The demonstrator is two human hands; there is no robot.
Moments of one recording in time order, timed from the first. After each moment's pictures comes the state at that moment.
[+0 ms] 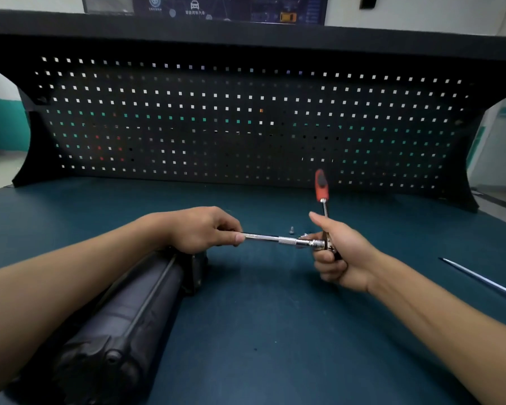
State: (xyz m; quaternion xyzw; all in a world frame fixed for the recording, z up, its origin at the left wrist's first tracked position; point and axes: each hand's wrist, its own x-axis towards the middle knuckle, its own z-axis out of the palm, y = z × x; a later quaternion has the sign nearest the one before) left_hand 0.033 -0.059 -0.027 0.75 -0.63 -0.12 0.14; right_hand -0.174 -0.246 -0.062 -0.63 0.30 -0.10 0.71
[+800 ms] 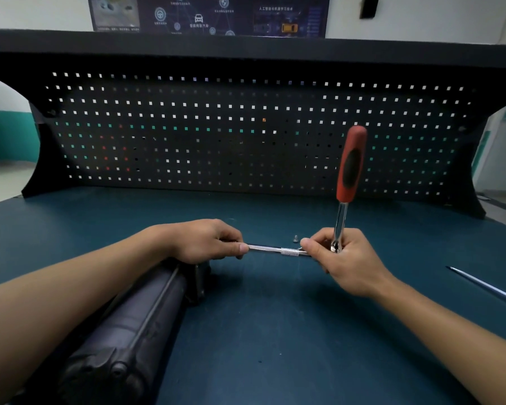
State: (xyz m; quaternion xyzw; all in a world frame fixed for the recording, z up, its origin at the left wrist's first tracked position) left_hand 0.033 -0.058 -0.029 0.76 -0.61 -0.15 0.16; right_hand -0.182 -0.246 -0.073 -0.84 0.11 -0.32 0.43
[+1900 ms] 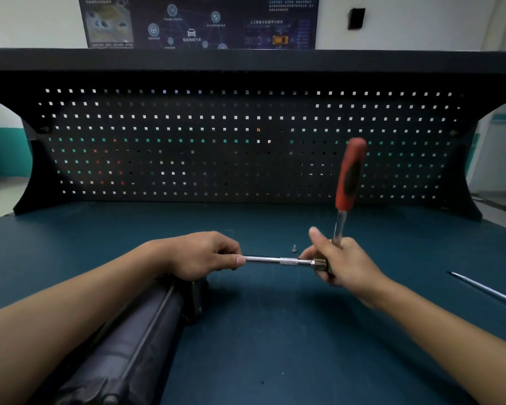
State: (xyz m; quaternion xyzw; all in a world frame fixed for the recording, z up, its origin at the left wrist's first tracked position) left_hand 0.031 -0.058 -0.026 0.77 -0.61 -0.12 0.13; right_hand -0.171 -0.250 -0.069 -0.78 0.19 -0.27 0.53
